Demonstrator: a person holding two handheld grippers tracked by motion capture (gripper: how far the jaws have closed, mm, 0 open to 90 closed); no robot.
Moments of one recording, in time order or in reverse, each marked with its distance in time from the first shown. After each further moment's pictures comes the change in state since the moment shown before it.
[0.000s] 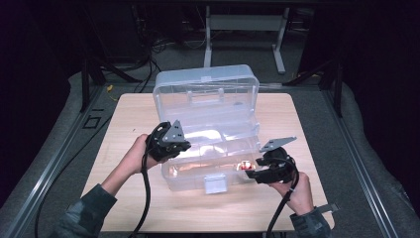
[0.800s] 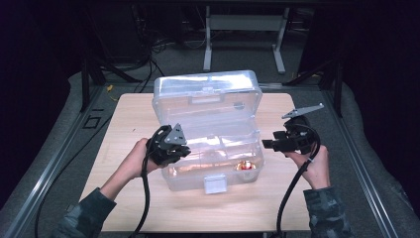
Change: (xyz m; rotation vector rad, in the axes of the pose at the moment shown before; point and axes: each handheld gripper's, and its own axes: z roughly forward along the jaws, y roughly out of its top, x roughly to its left) left arm -0.008 0.000 0.000 0.063 -0.035 -0.044; right arm -0.053 0.047 -0.039 -0.061 -0.053 0.104
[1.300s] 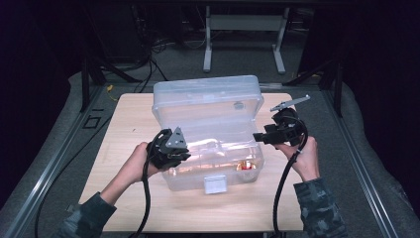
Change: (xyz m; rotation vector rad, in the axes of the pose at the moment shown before) left arm -0.010 -0.003 0.001 0.008 0.035 -0.011; right arm 0.007 0.023 0.017 0.008 -0.001 -0.027
